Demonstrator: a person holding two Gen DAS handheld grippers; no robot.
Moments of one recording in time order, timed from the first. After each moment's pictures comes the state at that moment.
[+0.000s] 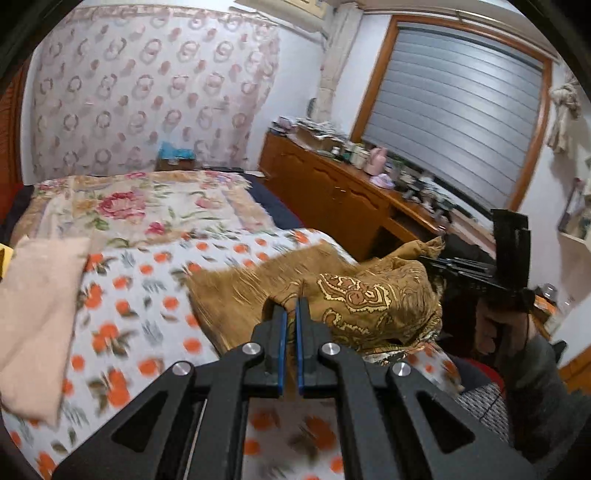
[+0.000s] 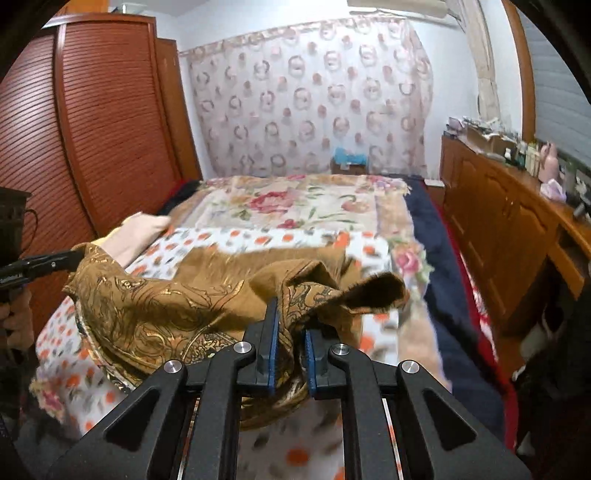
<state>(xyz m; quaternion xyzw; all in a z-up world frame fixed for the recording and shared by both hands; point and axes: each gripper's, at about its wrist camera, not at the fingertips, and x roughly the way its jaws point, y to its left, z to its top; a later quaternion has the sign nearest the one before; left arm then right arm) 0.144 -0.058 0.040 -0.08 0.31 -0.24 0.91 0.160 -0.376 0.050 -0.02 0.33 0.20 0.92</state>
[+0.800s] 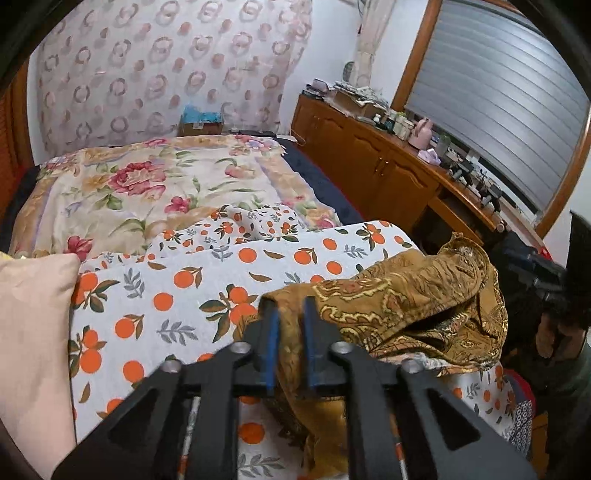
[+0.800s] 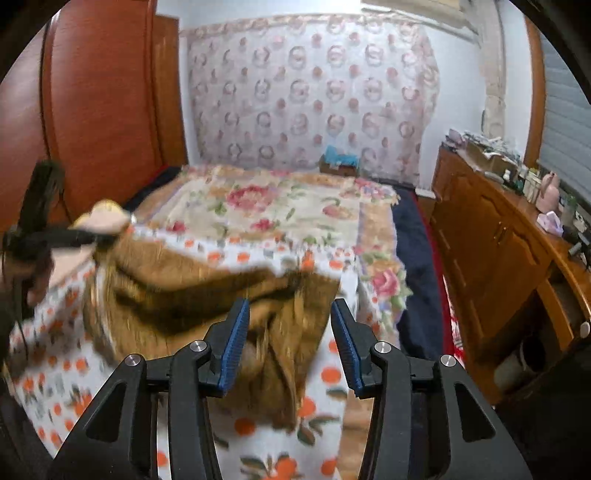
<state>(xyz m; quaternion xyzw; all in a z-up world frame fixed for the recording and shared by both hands) 0.279 -0.058 -0.012 -0.06 0.39 -0.21 0.89 0.227 -0.391 0.045 -0.09 0.34 0.19 0.92</state>
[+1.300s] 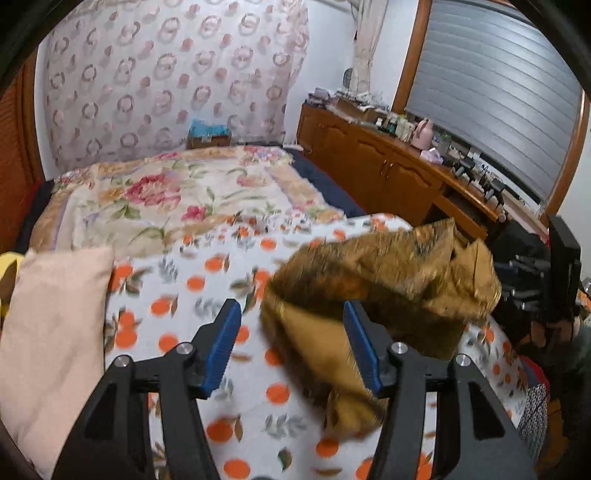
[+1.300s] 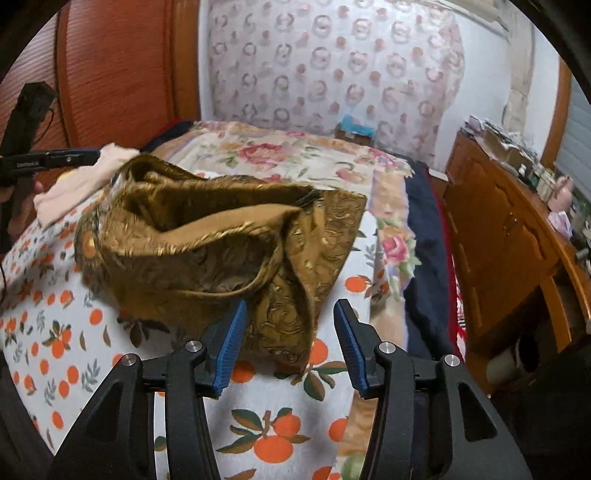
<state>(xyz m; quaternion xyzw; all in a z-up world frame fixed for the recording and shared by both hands) 0.235 -0.031 -0.010 -0.04 0.37 -0.19 0.91 0.211 -0.384 -0.005 -0.14 0.38 0.21 0.89</state>
